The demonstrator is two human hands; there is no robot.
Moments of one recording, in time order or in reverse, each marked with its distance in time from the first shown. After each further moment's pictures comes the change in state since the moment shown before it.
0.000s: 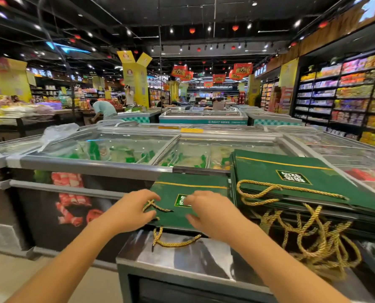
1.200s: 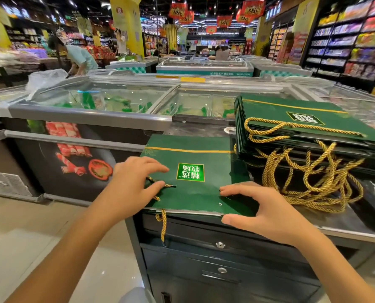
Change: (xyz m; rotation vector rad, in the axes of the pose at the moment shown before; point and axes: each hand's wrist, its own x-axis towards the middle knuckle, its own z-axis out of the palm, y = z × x) left_hand -0.085 0.046 0.023 -0.090 0.105 -0.006; right_hand -0.135 0.035 0.054 0.762 0.043 0.097
